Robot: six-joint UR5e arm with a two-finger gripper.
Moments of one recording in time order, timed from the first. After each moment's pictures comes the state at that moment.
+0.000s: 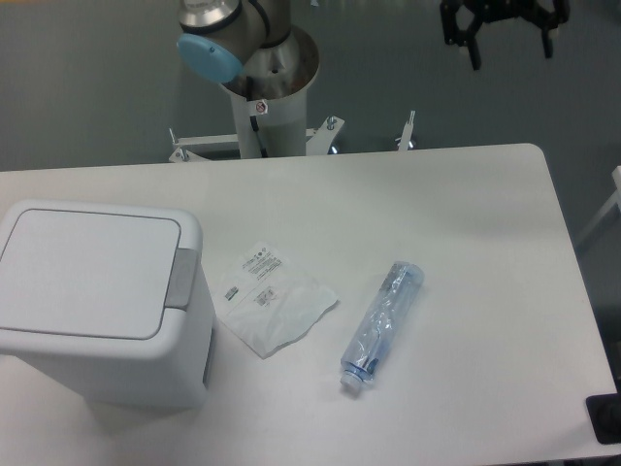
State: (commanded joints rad) arm 3.05 -1.33 -1.85 -0.99 1.46 1.36
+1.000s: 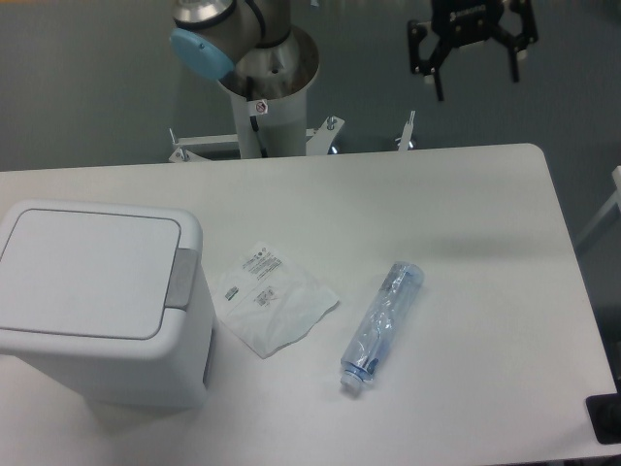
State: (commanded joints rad) arm 2.85 -1.33 -1.84 -0.99 1.37 0.64
